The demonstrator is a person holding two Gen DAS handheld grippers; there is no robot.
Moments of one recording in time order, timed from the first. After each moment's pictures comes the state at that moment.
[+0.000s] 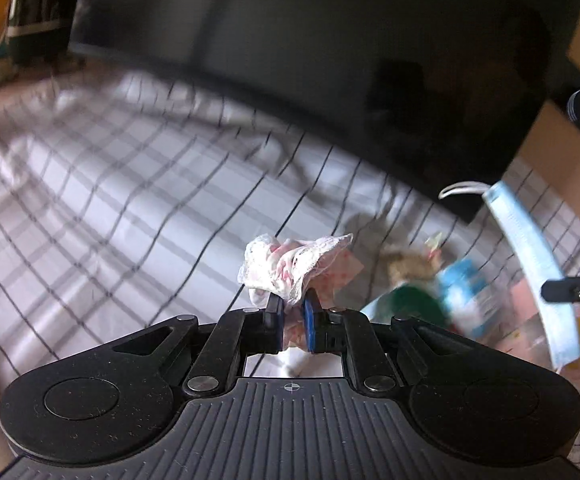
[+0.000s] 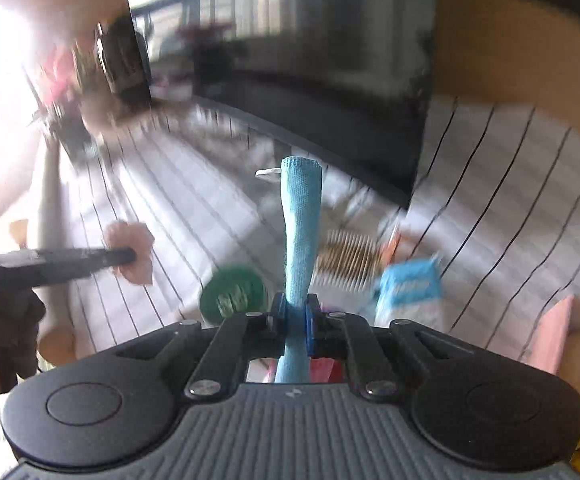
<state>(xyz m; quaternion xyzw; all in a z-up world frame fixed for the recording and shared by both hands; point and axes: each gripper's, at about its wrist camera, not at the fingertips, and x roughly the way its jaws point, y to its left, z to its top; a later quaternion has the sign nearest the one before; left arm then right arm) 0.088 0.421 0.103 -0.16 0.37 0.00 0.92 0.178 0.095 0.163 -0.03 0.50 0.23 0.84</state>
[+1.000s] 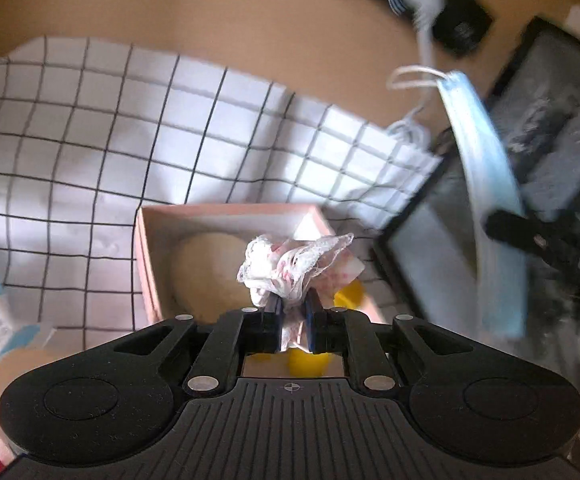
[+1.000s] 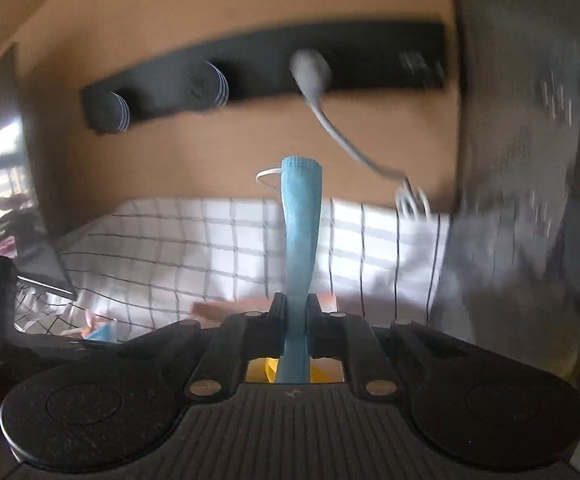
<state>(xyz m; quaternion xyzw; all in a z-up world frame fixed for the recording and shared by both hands) 0.189 -0.004 0.078 -0.07 0.41 -0.31 0.85 0.071 -0.208 0.207 0.07 0.35 -0.10 0.93</state>
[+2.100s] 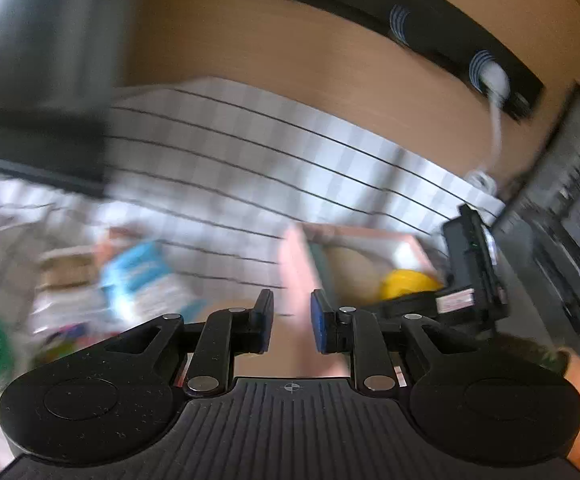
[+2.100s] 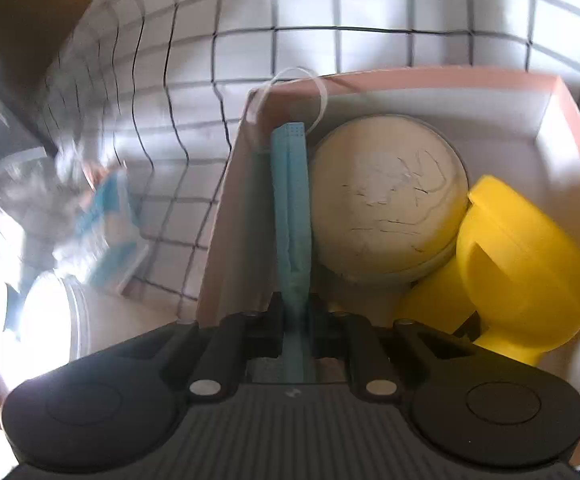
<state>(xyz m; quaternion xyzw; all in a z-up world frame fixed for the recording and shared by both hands) 0.124 0.118 0.121 -0.10 0.36 -0.19 0.91 0.208 -0.144 0.028 0.13 0.61 0.02 0.78</state>
